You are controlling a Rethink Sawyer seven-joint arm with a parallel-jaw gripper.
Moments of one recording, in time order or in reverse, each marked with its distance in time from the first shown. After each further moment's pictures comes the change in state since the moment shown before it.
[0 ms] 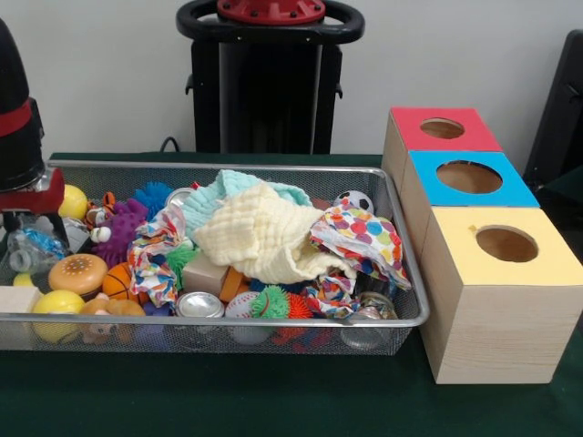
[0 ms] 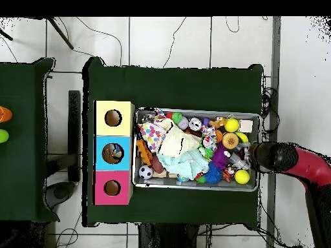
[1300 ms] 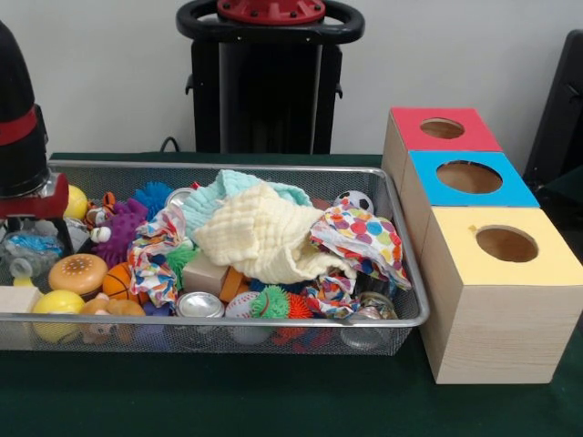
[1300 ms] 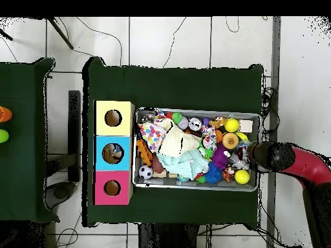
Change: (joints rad) arm 0.006 0.020 0.000 -0.011 -0.019 0.000 0.000
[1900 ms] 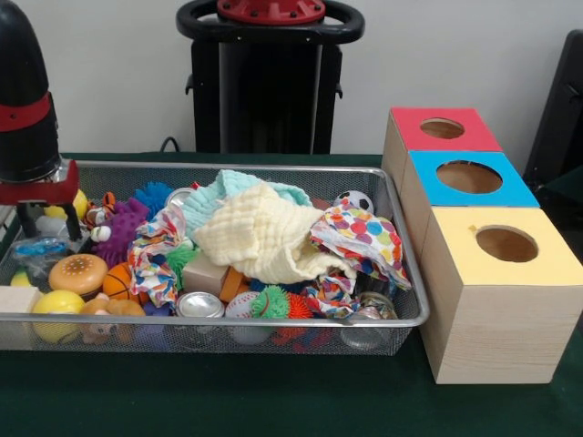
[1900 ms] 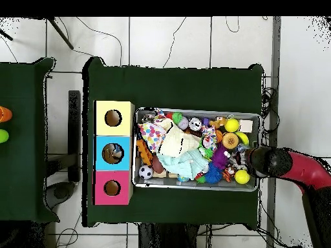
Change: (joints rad) arm -0.002 -0.048 -0.006 0.073 -0.016 -0.035 0.000
